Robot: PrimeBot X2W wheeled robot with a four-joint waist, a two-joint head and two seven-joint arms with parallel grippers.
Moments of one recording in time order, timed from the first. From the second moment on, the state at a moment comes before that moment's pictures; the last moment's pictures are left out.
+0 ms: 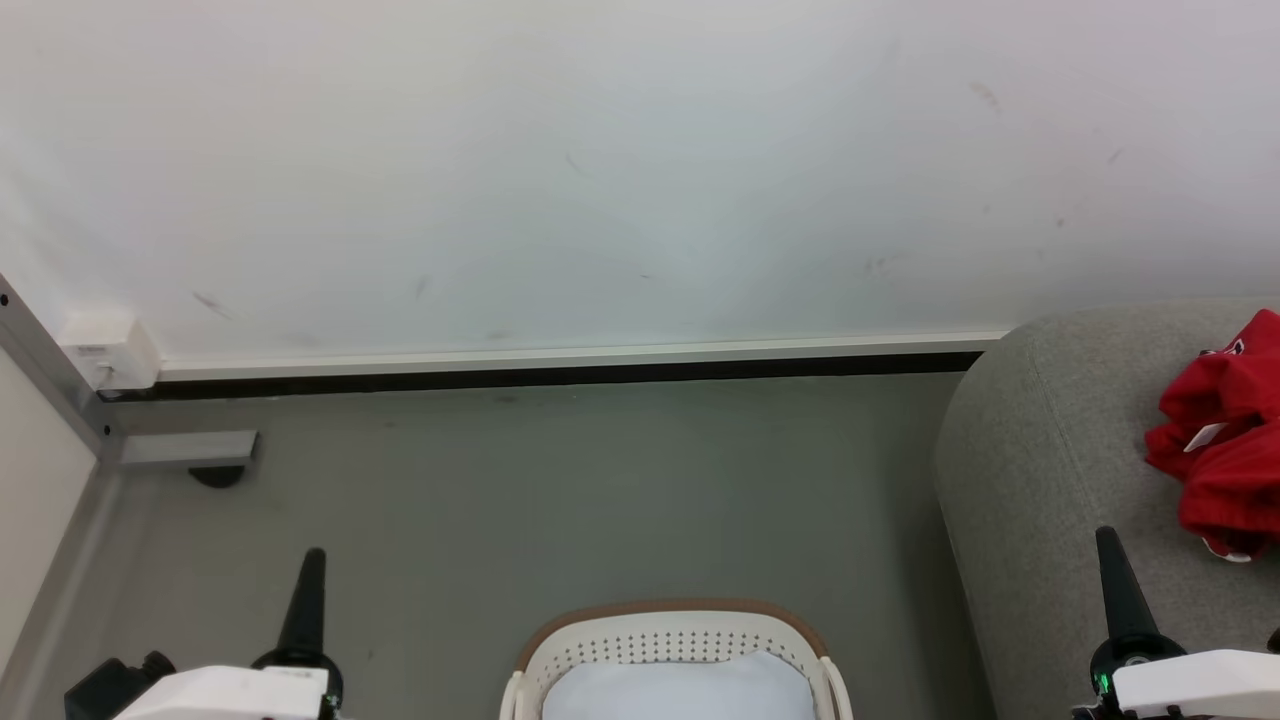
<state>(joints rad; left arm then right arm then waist) -0.08 0.05 0.09 0.22 -1.17 -0.07 0.00 -0.12 -0.11 0.06 0.28 1.27 0.13 -0.06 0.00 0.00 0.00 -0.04</state>
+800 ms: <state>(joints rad) -0.09 0.05 0.10 0.19 -1.38 -0.06 0.05 -0.12 -0.14 0.06 0.26 1.51 0.13 -0.04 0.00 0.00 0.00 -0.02</state>
